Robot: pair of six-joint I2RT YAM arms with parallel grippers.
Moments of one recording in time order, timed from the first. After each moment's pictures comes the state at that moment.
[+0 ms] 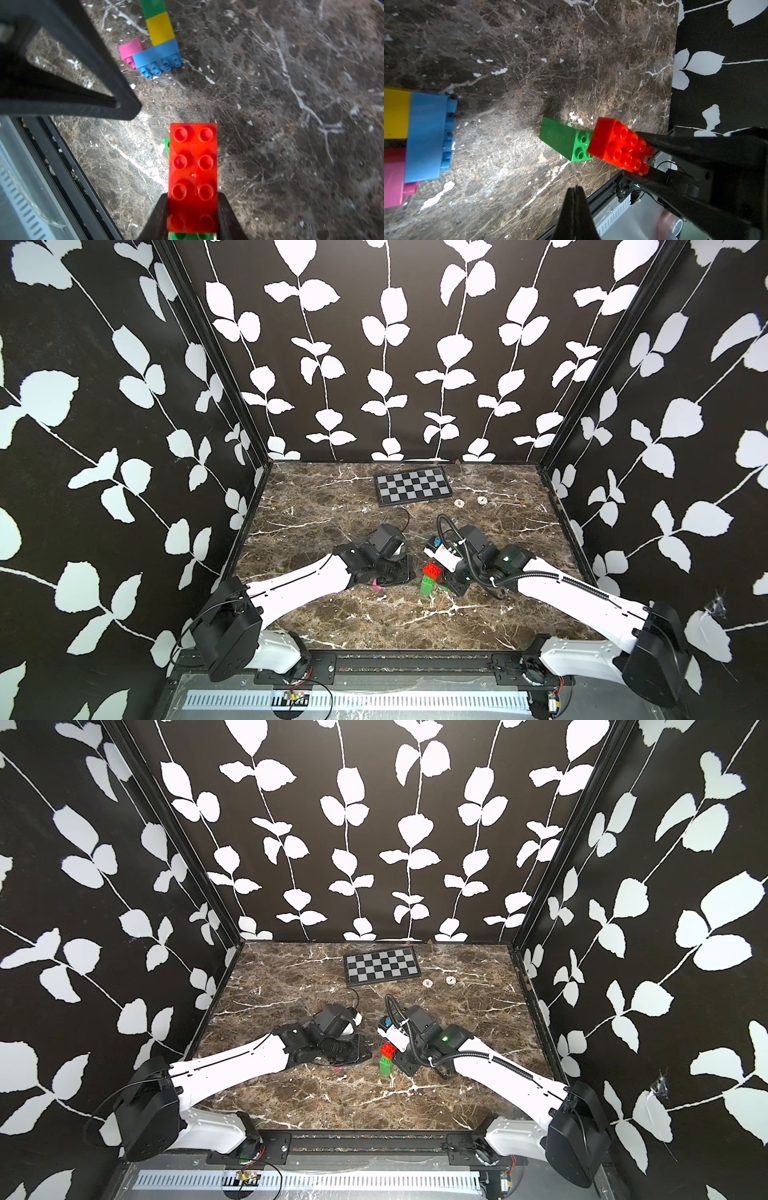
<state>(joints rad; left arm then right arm) -0.90 1.37 0.90 -0.43 0.30 -0.90 0.79 1.23 0.87 -0.69 -0.15 -0.13</state>
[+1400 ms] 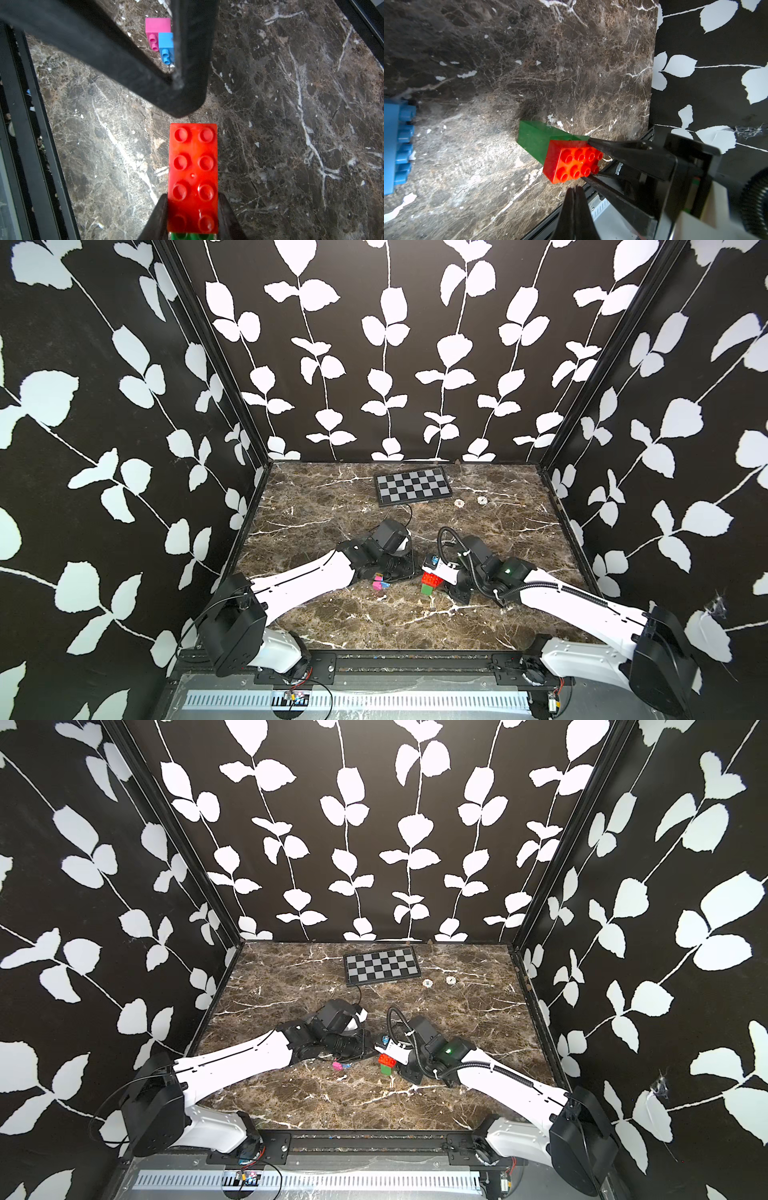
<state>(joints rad) -0.90 1.41 0.95 -0.39 0.36 -0.94 0.78 1.18 0.73 -0.54 -0.19 -0.42</state>
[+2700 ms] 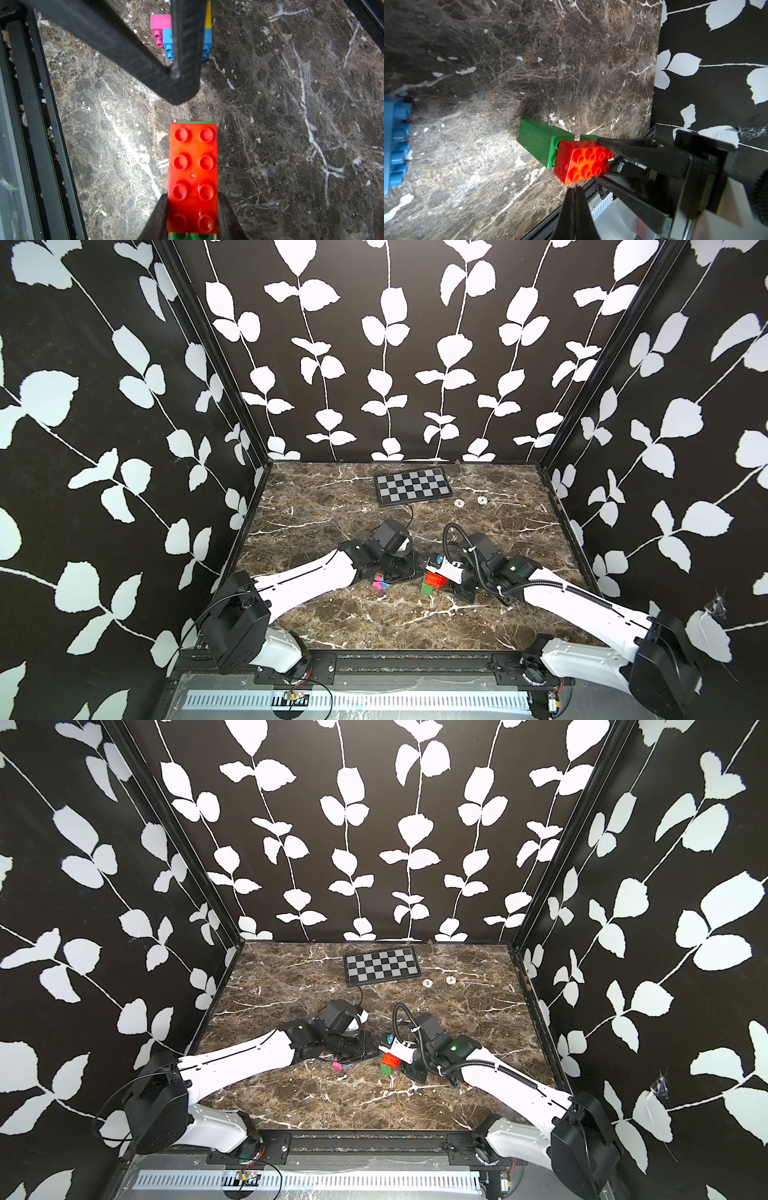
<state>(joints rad) -0.90 1.42 0.95 -0.38 0.37 -0.95 0.72 1.16 0.73 -0.58 -0.26 -0.47</state>
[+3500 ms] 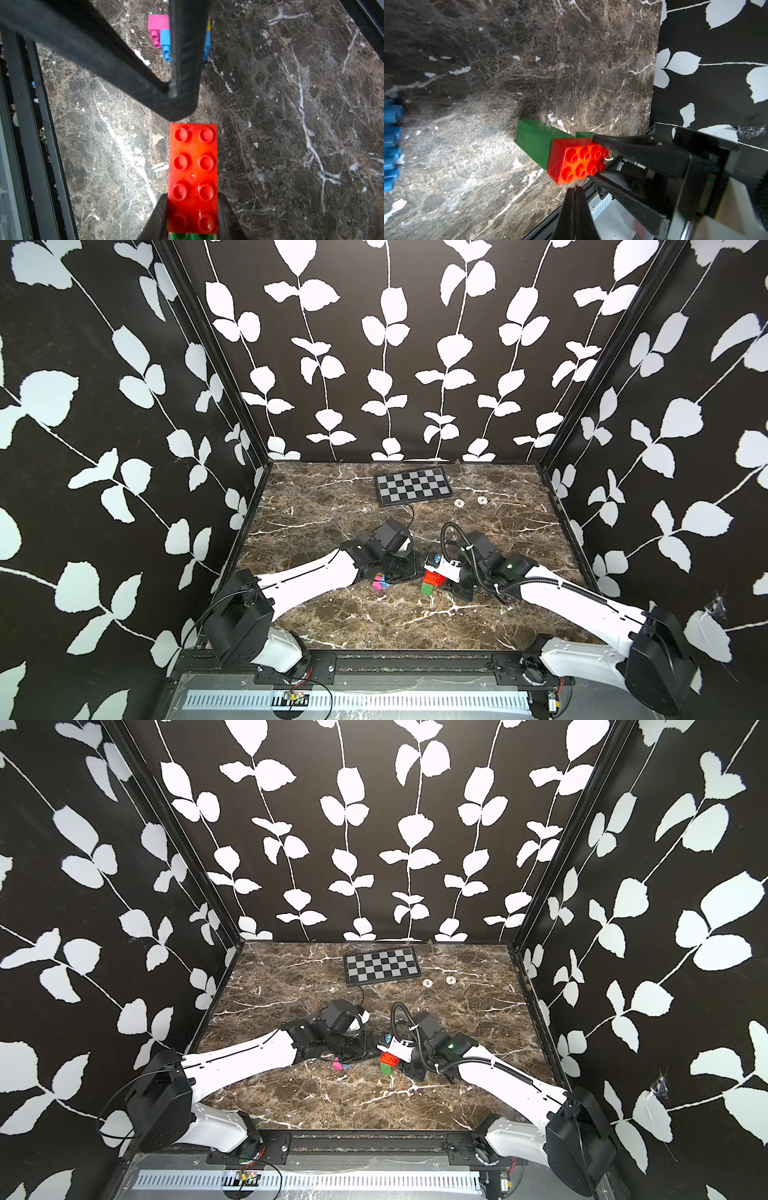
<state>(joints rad) -0.90 1.44 0.95 -0.37 0.38 -0.95 0.72 1.19 0.74 -0.56 -0.25 -0.50</state>
